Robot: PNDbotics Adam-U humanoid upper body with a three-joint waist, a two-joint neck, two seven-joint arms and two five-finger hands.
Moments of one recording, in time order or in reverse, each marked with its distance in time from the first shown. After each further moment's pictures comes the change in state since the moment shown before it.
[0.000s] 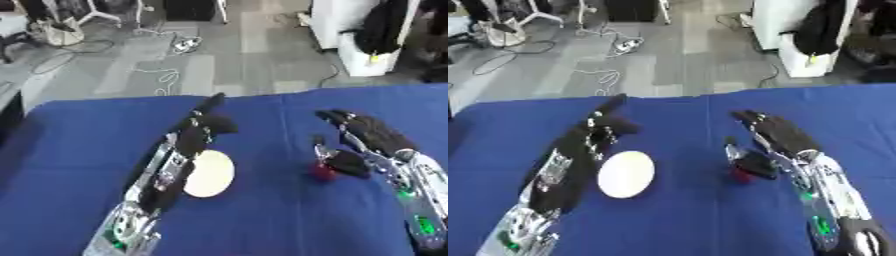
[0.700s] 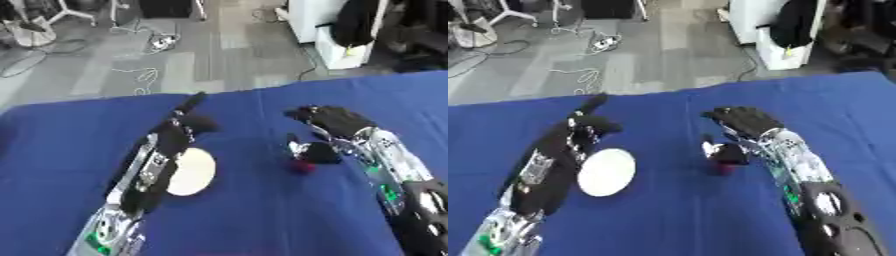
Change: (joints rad) left arm 0.019 0.000 0.007 0.005 -0.008 -0.001 0.001; right arm -0.083 -0.023 0.055 0.130 0.069 -0.068 0.003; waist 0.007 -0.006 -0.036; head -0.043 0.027
